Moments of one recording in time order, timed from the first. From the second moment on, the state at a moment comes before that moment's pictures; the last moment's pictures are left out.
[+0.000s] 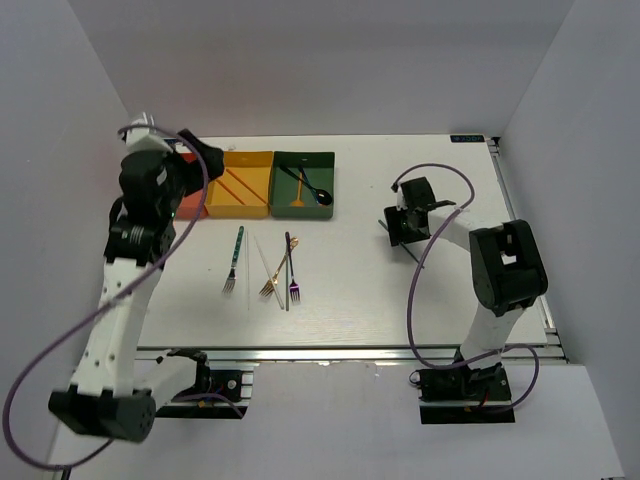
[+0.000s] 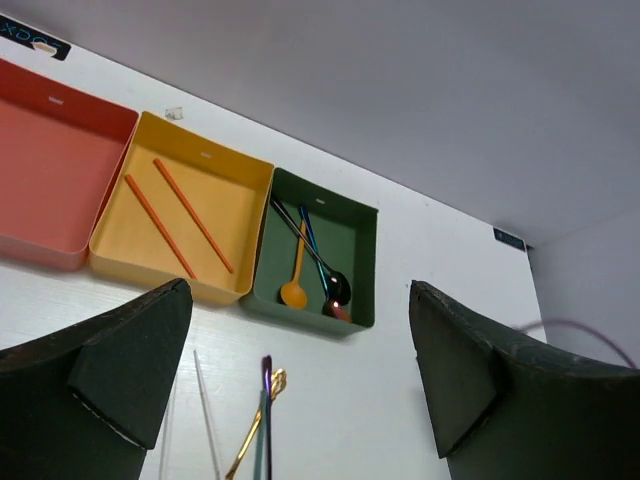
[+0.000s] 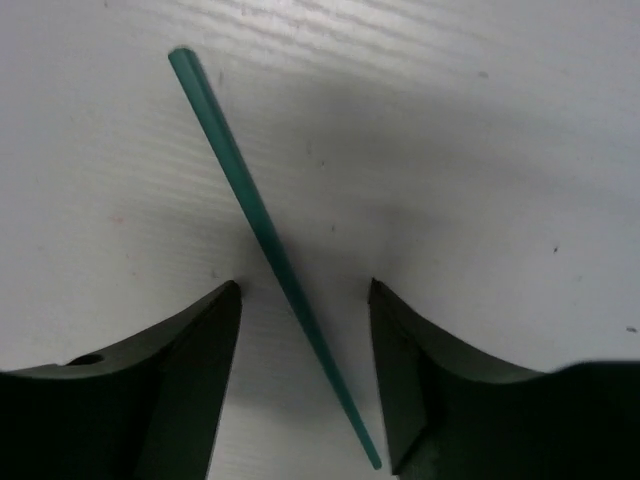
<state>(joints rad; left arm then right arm) -0.13 1.12 1.30 -0.38 -0.08 -0.54 0.32 1.81 1.09 -0.32 0.01 0.03</state>
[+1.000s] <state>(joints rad) -0.40 1.08 0.69 0.30 0.42 -0.83 0.62 1.41 0.72 0.63 -0.83 0.87</state>
